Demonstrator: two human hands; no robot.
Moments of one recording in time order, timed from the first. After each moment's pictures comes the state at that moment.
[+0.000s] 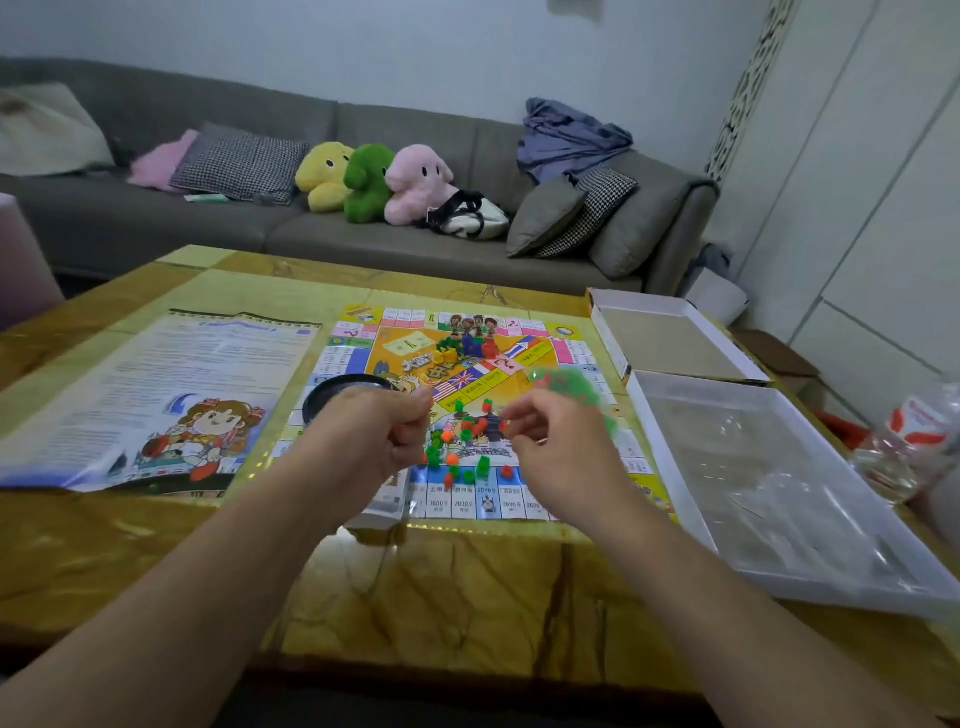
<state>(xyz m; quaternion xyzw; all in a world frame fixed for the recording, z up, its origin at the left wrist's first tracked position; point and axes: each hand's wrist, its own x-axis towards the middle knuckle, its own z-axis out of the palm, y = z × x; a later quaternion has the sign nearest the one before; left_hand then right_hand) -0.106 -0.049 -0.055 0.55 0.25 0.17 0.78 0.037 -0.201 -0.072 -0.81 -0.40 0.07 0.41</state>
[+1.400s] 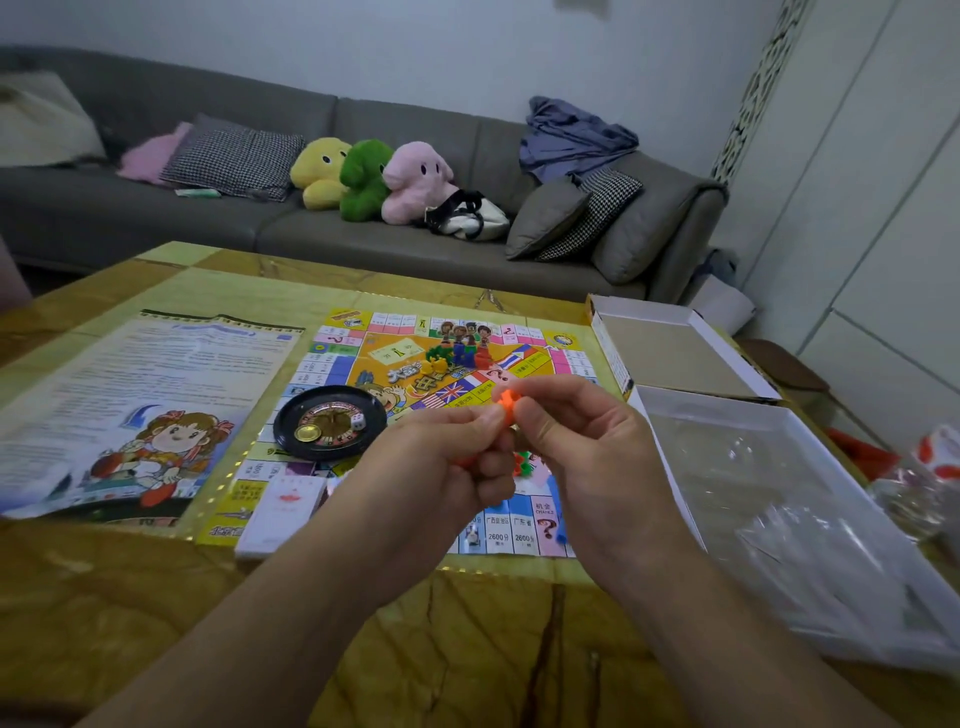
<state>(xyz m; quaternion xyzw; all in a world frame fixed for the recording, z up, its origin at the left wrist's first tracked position) -0.069 -0.104 -0.042 0.46 0.11 0.17 0.87 0.037 -0.208 -0.046 -0.53 -0.31 0.22 0.76</state>
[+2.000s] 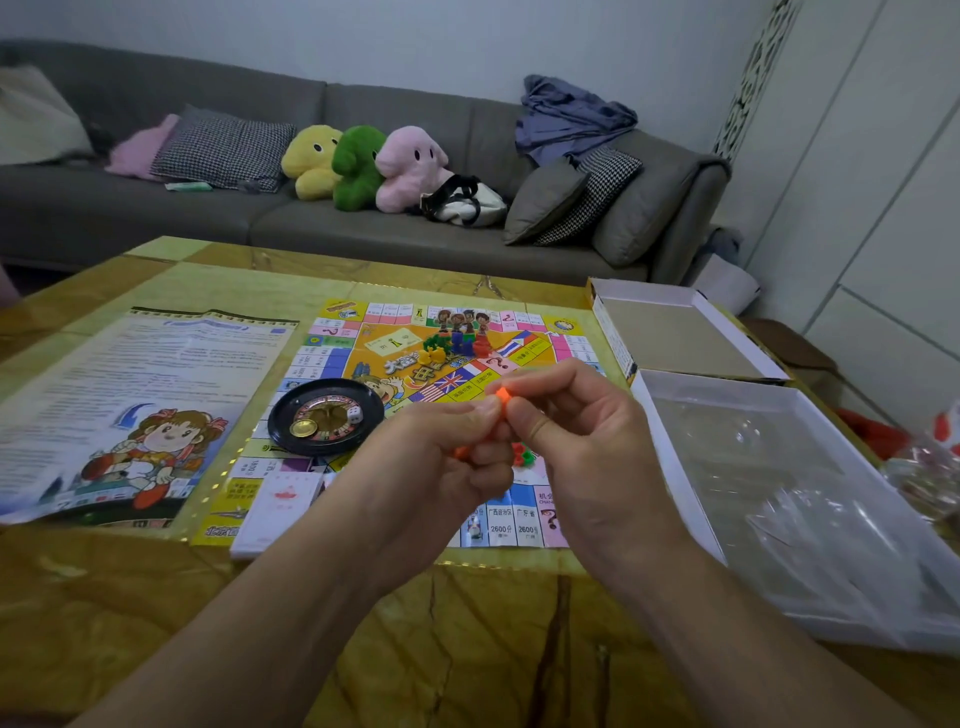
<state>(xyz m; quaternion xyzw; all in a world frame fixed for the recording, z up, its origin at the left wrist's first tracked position) -0.063 -0.097 -0.049 0.45 0.10 0.14 0.88 0.043 -0.202 -0.061 -0.55 -0.36 0.17 0.74</state>
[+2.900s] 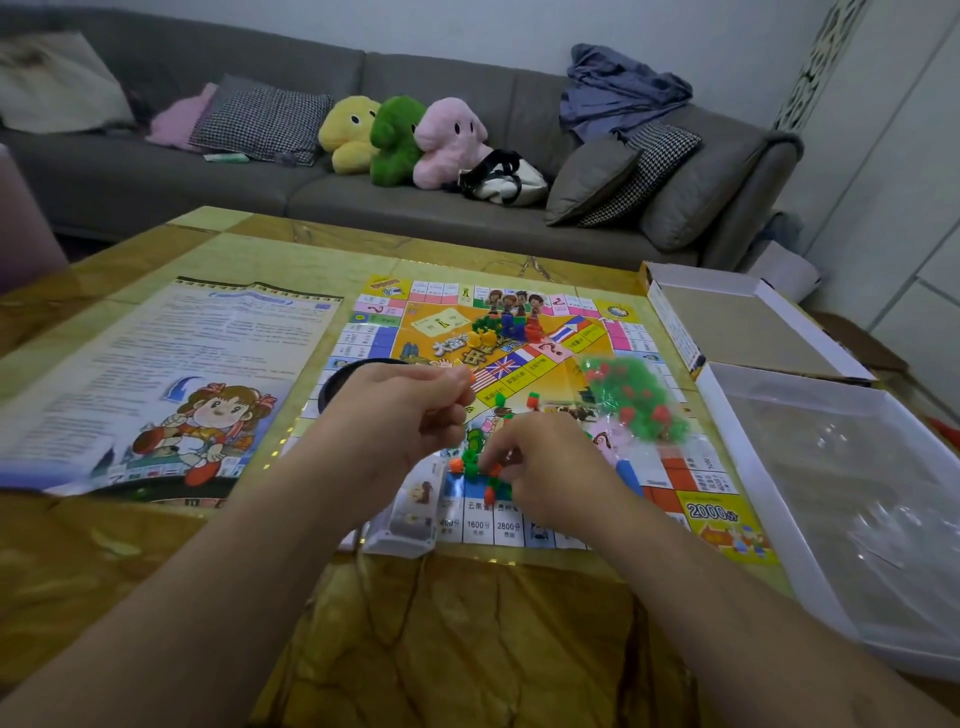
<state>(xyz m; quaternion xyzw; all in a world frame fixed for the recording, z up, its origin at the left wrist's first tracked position) -0.080 -0.007 -0.080 0.54 0.29 0.23 0.76 0.058 -0.121 -0.118 -0.84 -0.50 0.12 0.18</state>
